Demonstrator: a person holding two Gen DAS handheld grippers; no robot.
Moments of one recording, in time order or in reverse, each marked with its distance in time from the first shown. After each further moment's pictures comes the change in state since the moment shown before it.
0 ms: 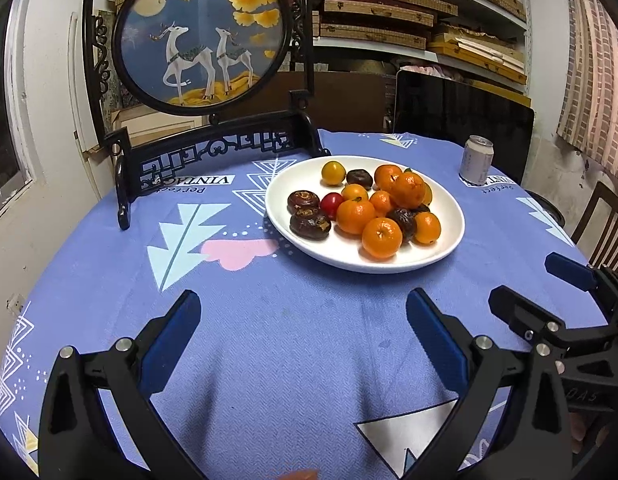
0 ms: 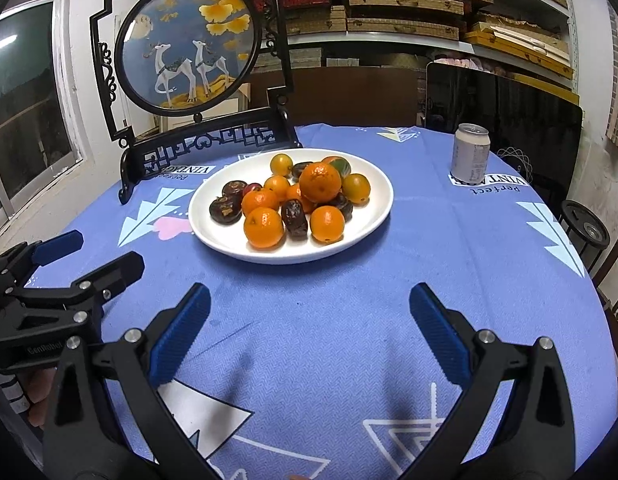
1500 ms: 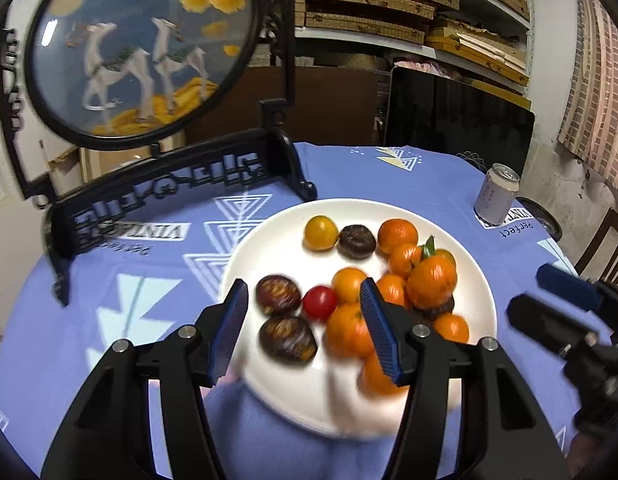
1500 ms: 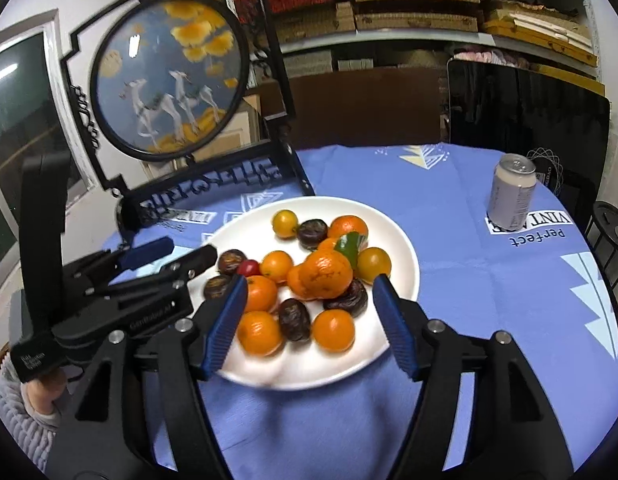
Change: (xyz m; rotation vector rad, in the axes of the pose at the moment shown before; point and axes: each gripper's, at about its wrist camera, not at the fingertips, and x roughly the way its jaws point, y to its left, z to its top) left arm 0.099 -0.008 0.090 0.007 0.032 -0.058; right arm 0.056 -0.021 0.087 0.057 -0.002 0.109
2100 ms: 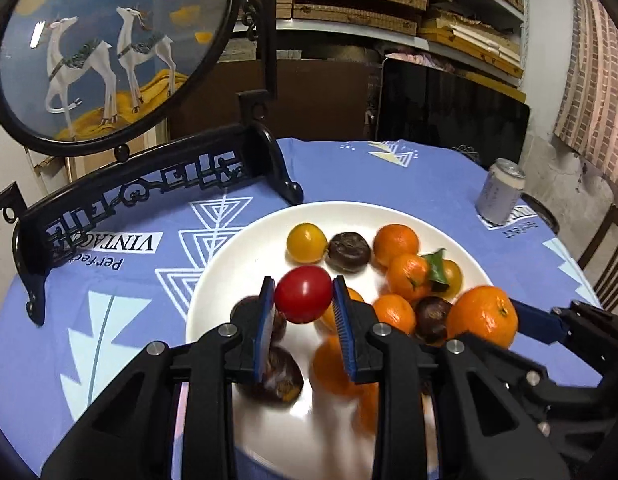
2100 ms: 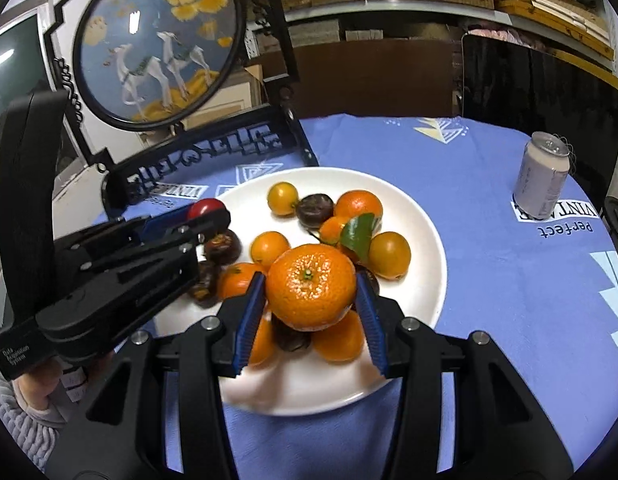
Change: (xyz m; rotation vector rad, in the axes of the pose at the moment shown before) left arm 0.053 -0.011 0.017 0.025 0.020 -0.034; right arm 0.061 -0.005 0.000 -0.018 0.112 0.004
